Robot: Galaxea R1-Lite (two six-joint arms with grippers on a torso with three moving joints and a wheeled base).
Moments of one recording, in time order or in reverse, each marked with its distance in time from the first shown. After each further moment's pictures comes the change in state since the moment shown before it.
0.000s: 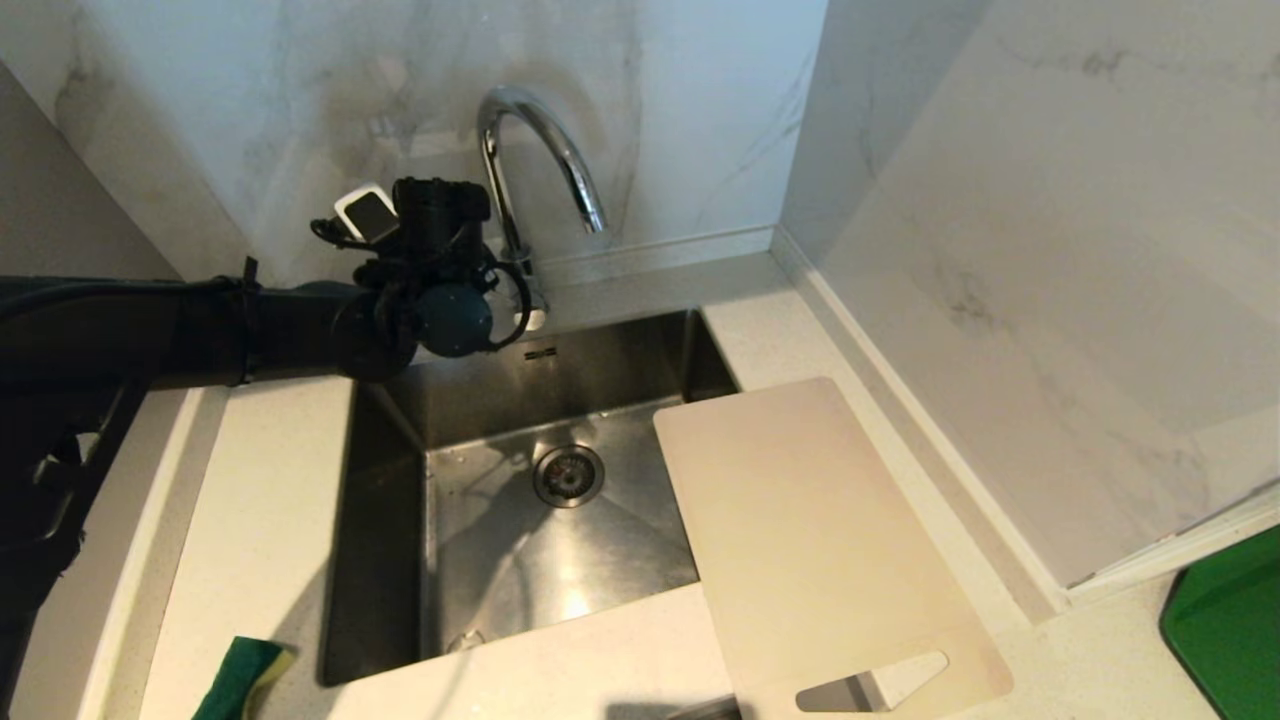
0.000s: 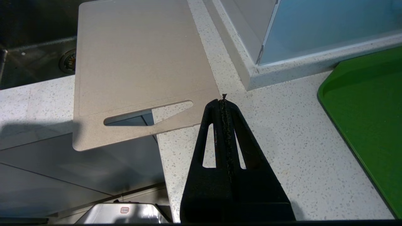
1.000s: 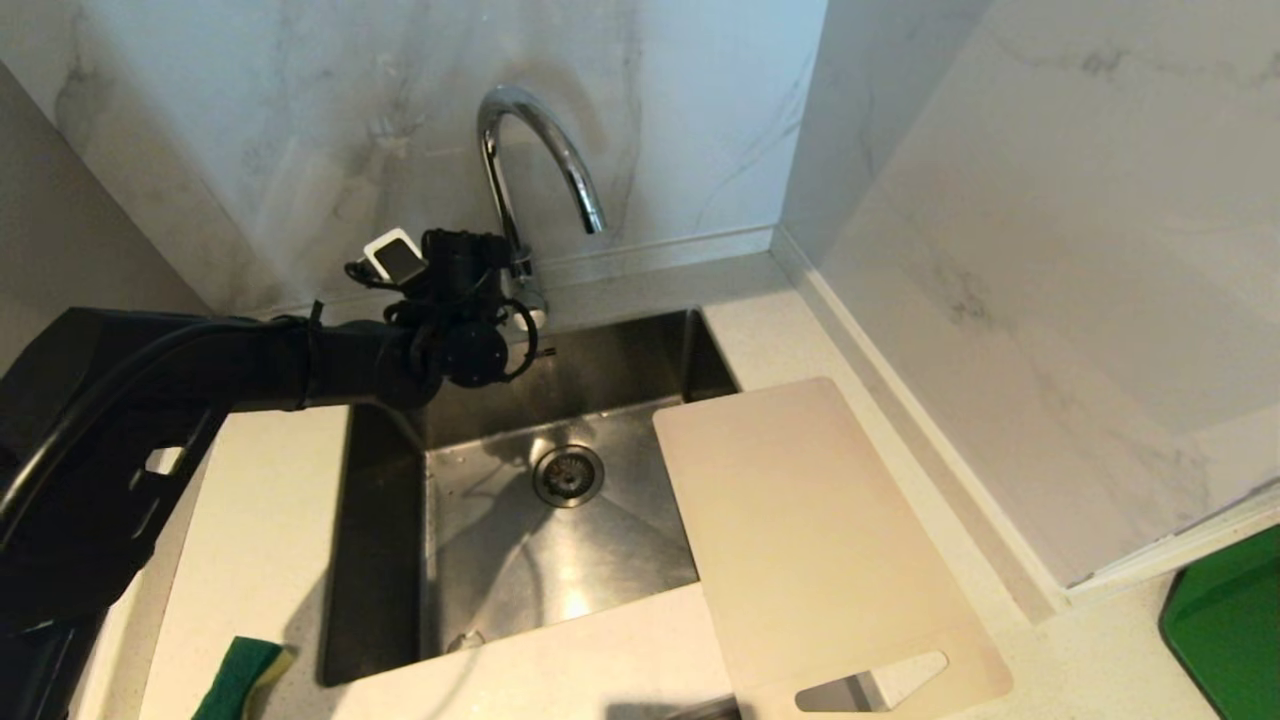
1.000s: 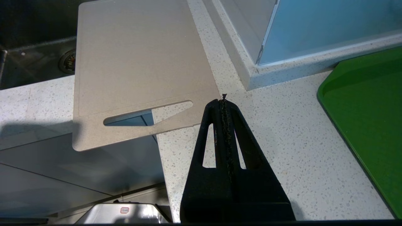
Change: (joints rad) left arm 0.028 0.096 -0.013 -0.033 0.000 -0.003; right arm 0.000 0.000 0.000 0.000 0.000 0.000
